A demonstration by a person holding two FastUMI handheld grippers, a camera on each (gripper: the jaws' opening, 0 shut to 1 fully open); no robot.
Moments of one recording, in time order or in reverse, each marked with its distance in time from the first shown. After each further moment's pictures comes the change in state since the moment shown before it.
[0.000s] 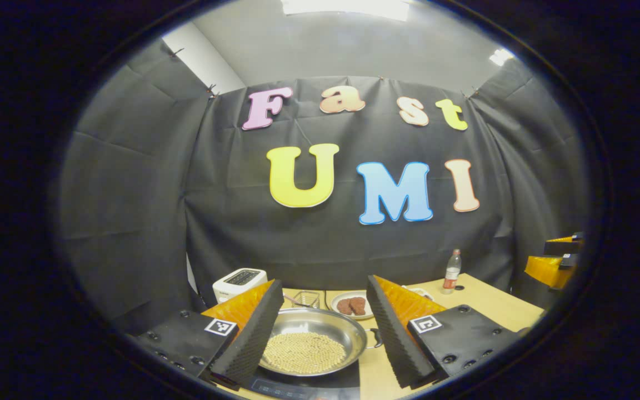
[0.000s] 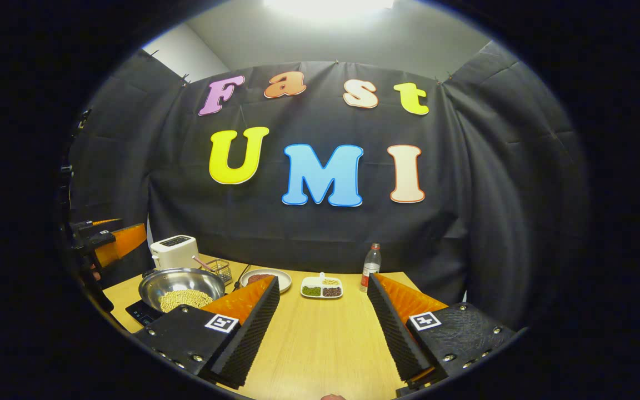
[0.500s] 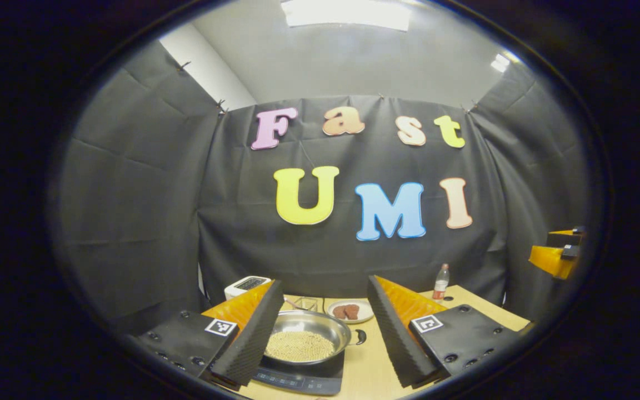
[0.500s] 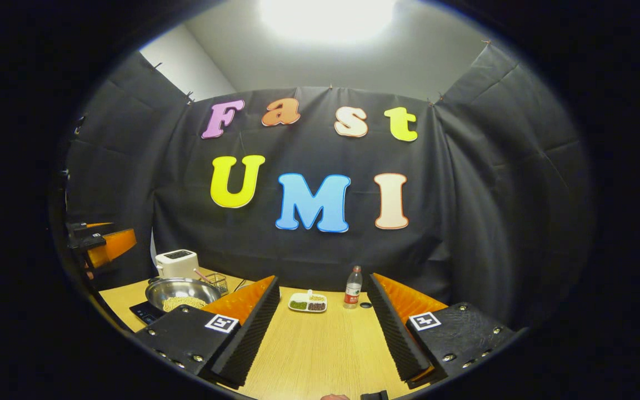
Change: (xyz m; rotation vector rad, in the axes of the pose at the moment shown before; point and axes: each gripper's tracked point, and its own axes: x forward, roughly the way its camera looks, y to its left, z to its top) left arm -0.075 -0.006 0.049 -0.021 -0.074 0.050; right arm -0.055 -0.037 0.055 -0.015 -0.117 -0.002
